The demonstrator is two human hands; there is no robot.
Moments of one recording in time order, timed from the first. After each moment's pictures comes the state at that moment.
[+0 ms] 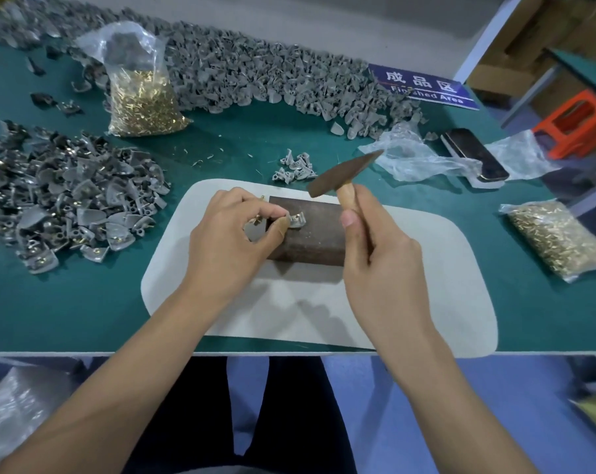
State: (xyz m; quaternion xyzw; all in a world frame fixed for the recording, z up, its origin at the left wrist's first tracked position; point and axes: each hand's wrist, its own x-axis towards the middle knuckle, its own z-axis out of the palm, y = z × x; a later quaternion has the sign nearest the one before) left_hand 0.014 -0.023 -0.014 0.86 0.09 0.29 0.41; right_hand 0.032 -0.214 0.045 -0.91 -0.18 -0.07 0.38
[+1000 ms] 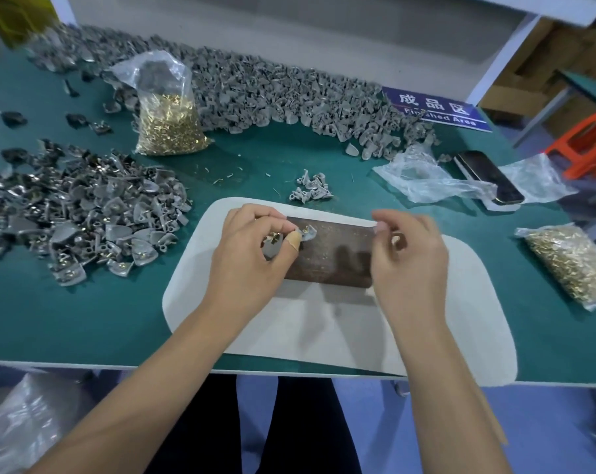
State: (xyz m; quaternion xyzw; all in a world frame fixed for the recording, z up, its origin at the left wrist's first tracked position) left_hand 0.009 -0.025 -0.009 0.84 0.10 0.29 0.45; right_hand 0.072 -0.212 0.029 -0.89 -0.13 -0.19 0.40
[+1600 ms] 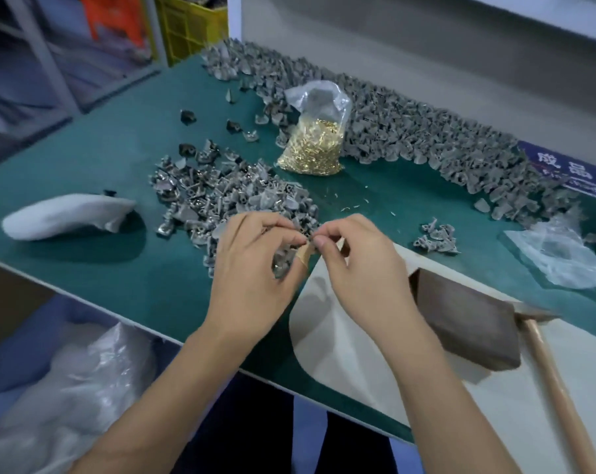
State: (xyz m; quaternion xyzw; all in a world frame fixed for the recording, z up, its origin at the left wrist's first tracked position) left_hand -0.065 0.085 -0.008 0.86 0.19 0.38 0.29; right_hand 0.046 -0.031 0.033 -0.85 -0.41 0.01 0.32
